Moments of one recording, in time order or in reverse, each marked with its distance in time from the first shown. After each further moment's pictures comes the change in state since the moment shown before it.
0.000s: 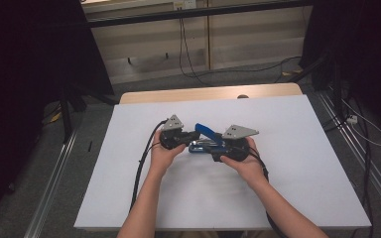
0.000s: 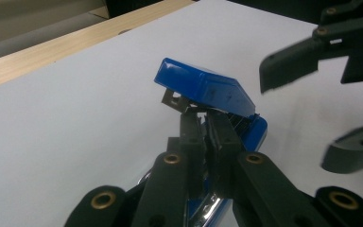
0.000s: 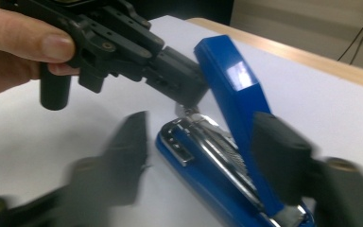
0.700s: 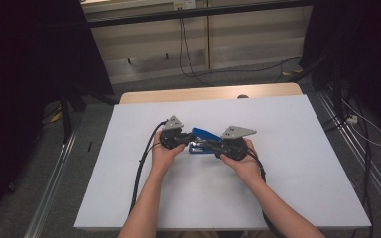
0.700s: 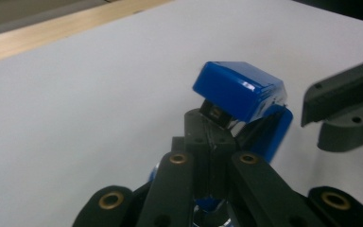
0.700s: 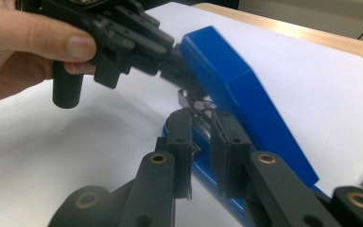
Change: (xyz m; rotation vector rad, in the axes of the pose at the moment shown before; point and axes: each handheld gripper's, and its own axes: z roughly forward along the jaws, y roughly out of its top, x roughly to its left) left arm 0.011 -0.010 0.006 0.010 0.051 -0.055; right arm -0.002 -0.006 0.008 0.038 0.029 0.042
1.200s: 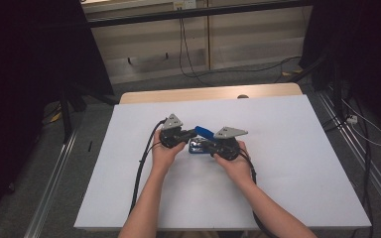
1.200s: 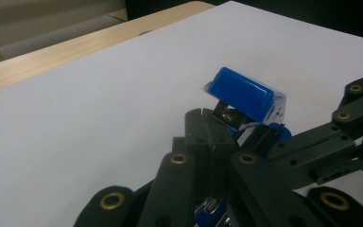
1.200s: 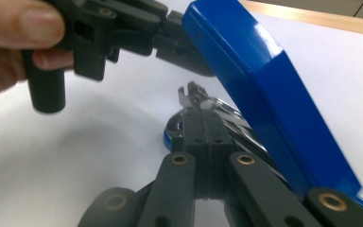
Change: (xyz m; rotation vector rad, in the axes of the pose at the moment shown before) left arm -0.006 0.007 -0.003 -0.035 0.014 0.018; right arm 0.009 -0.001 0.022 0.027 -0.046 0.080
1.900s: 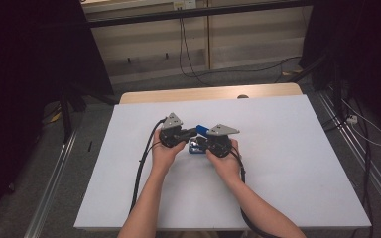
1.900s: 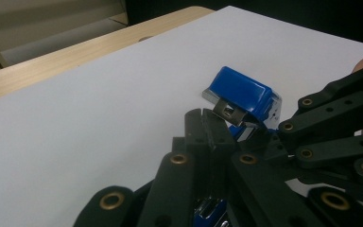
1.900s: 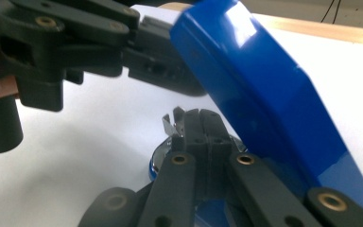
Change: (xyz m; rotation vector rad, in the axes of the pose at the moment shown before) left arm -0.003 0.005 -0.003 -0.009 0.005 0.007; right arm 0.007 0.006 0.022 -0.037 -0.101 0.031
